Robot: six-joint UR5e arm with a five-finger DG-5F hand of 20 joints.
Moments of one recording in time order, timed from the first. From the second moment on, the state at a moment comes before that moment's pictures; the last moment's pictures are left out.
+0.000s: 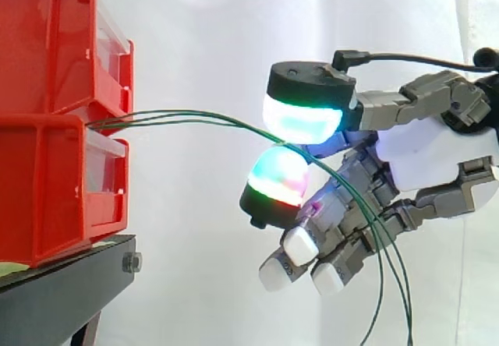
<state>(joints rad) 0.18 -2.28 -1.02 -3.22 -1.19 -0.22</state>
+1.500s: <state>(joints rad) 0.18 -2.28 -1.02 -3.23 -1.18 -0.22</state>
